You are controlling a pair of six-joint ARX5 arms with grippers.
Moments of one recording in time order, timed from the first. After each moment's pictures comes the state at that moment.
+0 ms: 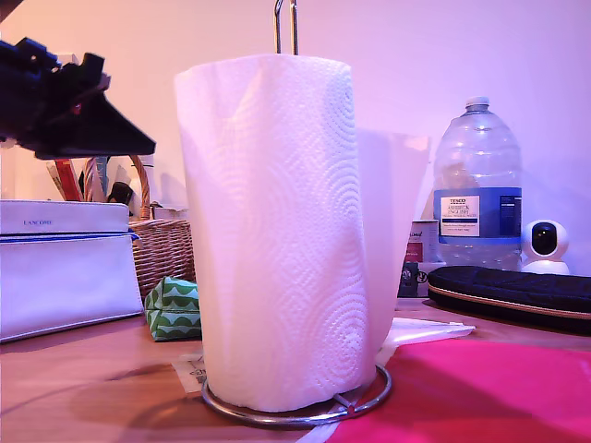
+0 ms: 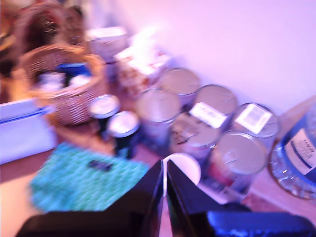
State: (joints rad) left arm -0.32 1.16 0.42 0.56 0.35 0.00; right arm 0.39 1.54 1.72 -0.64 0.01 -0.16
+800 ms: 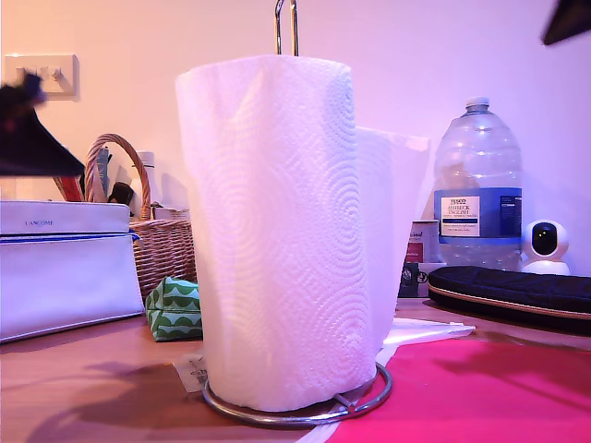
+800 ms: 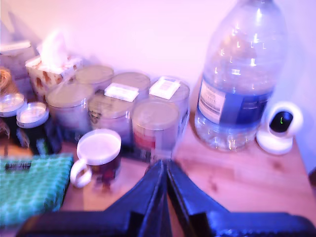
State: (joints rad) left arm -0.13 1.04 0.42 0.32 0.41 -0.03; right arm 0.07 1.00 0.84 -0.14 -0.13 -0.13
